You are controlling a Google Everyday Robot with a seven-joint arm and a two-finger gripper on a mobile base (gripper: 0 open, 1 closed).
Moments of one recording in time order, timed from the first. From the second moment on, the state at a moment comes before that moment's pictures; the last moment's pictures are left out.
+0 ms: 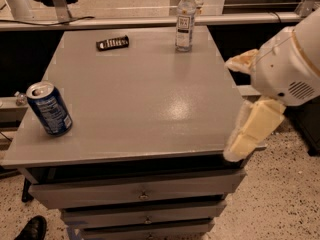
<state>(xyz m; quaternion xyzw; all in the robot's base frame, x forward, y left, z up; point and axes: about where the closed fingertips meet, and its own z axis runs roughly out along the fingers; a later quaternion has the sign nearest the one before) 0.407 -0.127 0.954 -0.62 0.73 0.09 0.26</state>
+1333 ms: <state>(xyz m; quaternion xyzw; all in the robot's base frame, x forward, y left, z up) 0.392 -0.049 0.959 -0.62 0.68 0.21 0.34</state>
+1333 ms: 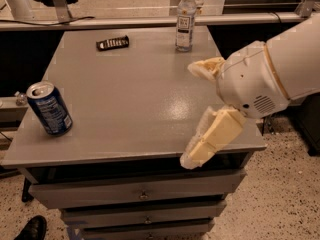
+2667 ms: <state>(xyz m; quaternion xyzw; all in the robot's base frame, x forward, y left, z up) 0.483 0.080 0.954 -0.57 0.57 0.30 0.51</state>
